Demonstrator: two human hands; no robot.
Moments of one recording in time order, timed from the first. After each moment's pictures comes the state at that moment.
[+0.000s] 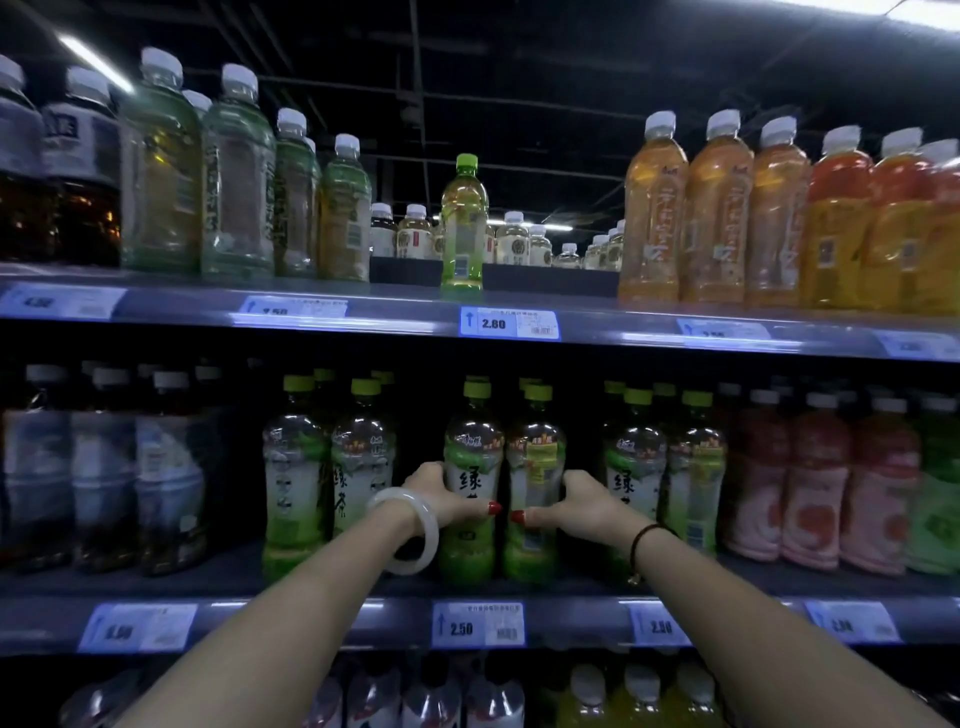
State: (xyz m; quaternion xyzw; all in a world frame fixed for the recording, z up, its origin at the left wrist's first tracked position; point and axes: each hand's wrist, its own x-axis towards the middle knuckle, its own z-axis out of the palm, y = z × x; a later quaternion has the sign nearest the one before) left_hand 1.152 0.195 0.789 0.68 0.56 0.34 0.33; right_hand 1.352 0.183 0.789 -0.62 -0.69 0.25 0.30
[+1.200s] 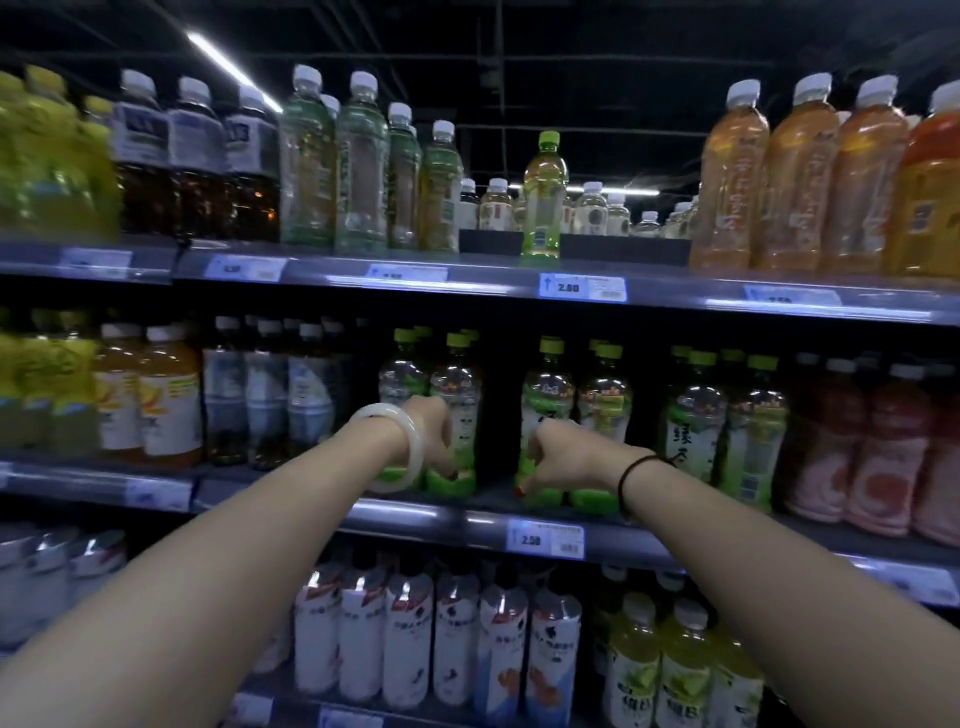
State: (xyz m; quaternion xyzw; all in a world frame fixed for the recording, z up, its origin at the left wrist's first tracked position) left_hand 1.070 0.099 0.827 0.74 0.67 0.11 0.03; right_hand 1.260 0.095 0.824 -0.55 -0.83 0.08 0.08
